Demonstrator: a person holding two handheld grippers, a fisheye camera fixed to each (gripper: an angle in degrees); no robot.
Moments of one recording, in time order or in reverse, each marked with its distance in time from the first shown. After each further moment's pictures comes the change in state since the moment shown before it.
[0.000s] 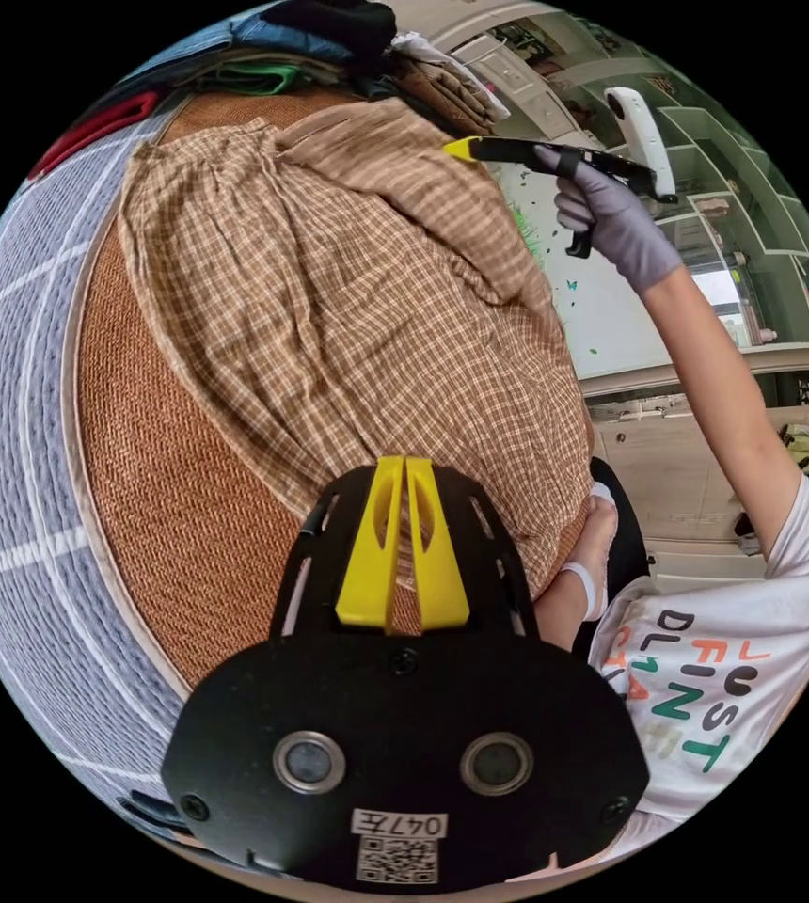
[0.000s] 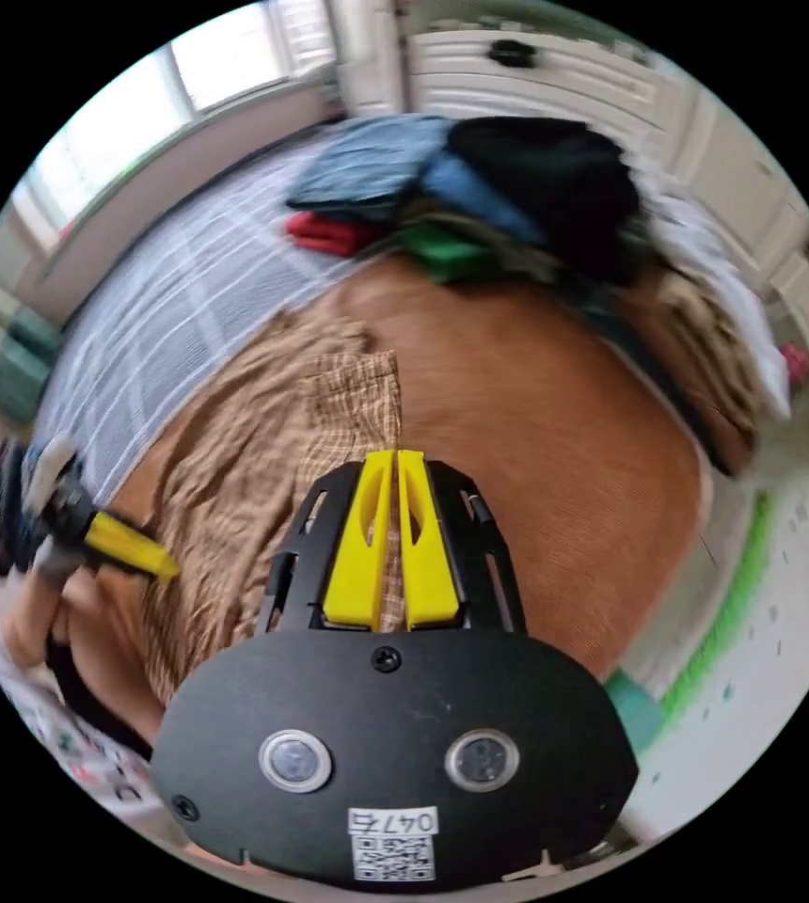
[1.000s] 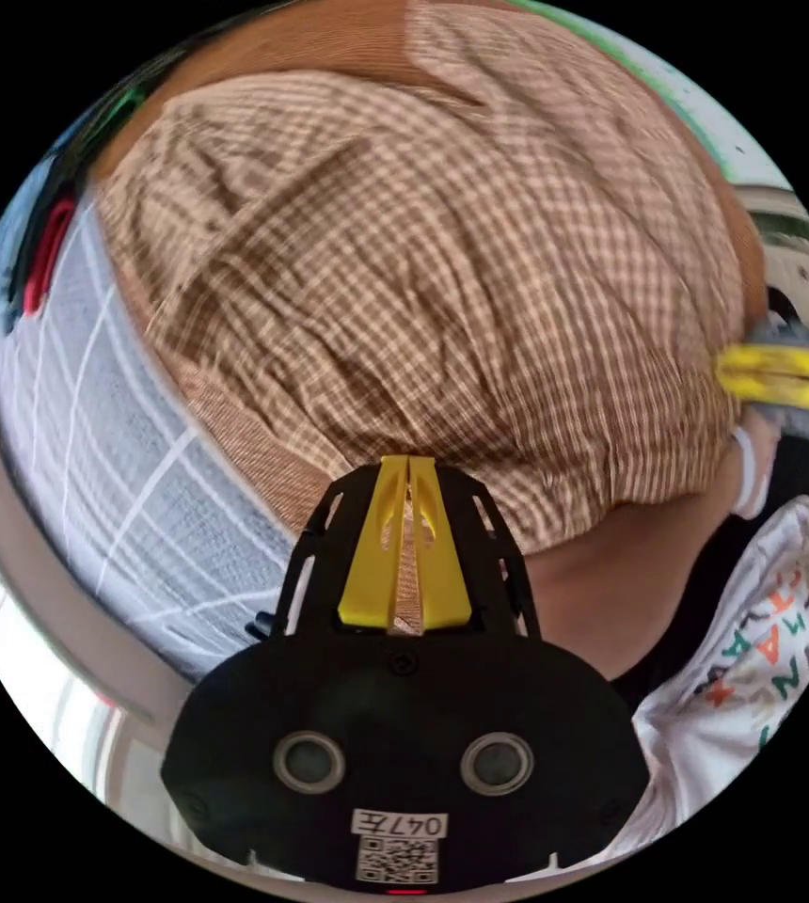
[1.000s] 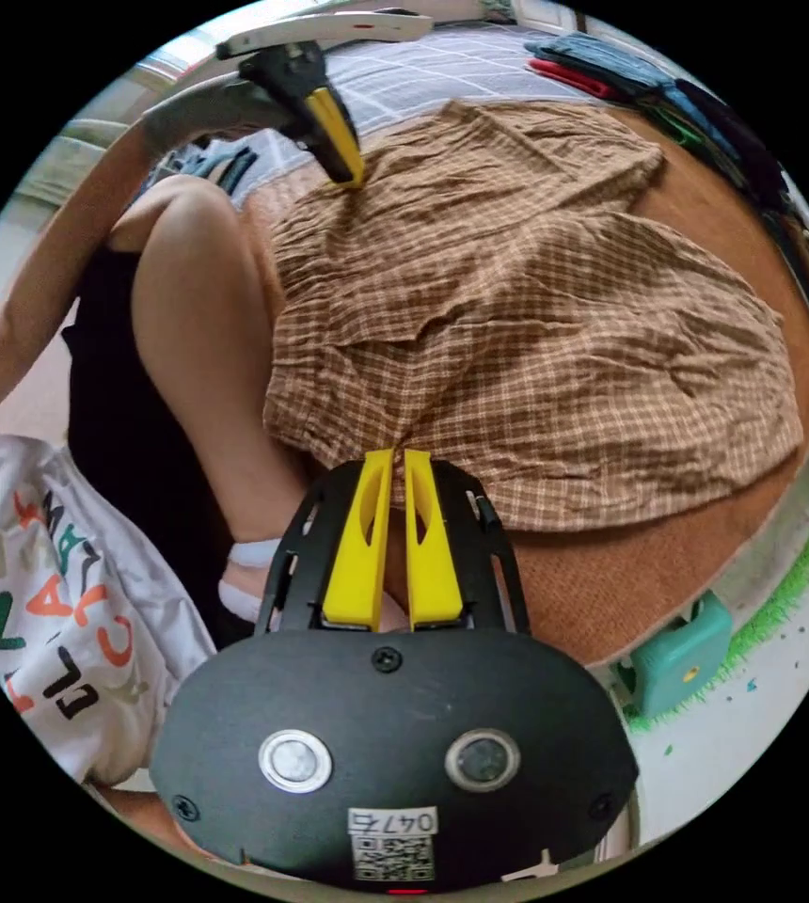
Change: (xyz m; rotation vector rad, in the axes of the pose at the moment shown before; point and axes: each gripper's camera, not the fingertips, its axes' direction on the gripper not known) left arm 0.260 -0.027 -0.061 -0.533 -0.711 0.061; right arm -0.270 0.284 0.006 -0.339 -0.306 -0.380
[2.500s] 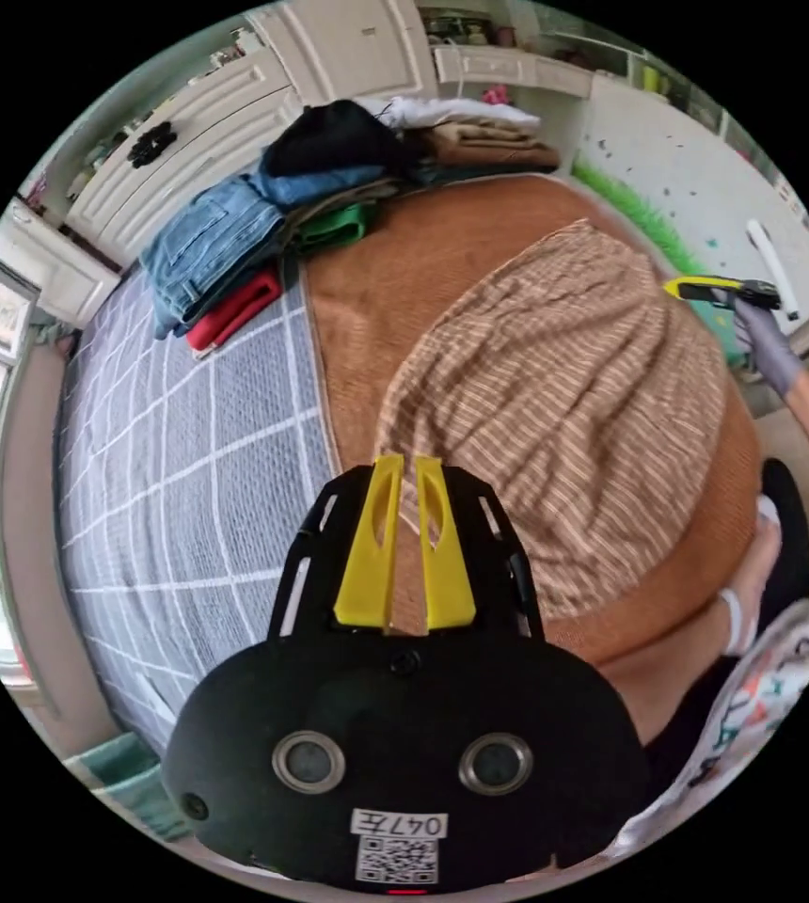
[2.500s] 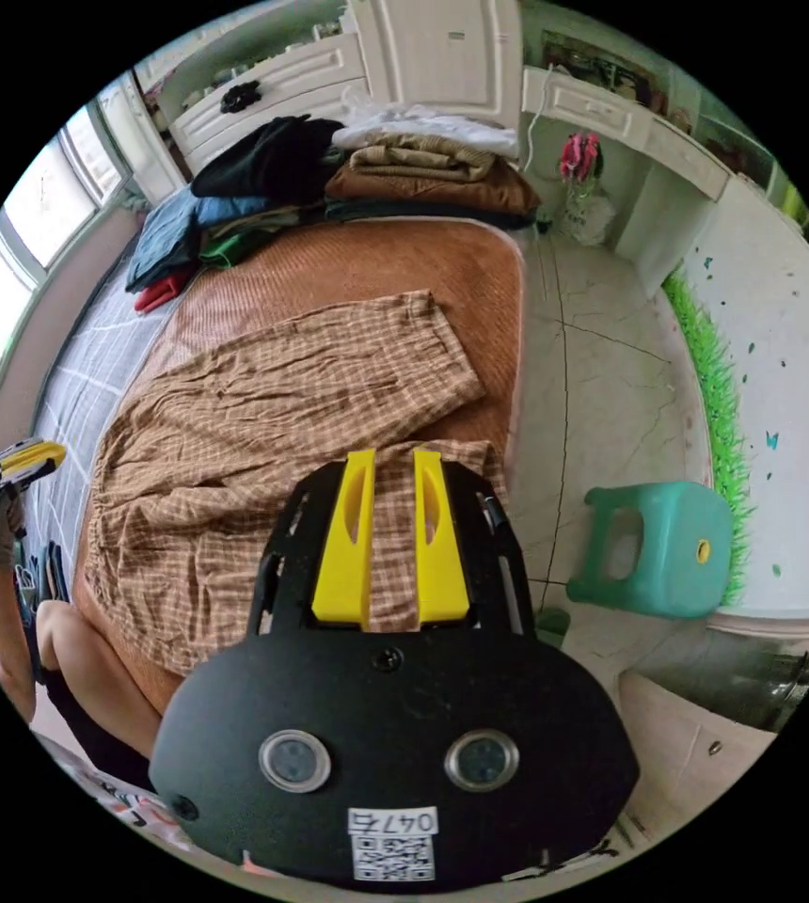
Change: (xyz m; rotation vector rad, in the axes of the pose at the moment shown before) left arm -0.066 0.161 -0.204 0.570 -0.029 -0.119; right arm 0.268 0.321 0.064 0.510 0.293 0.828
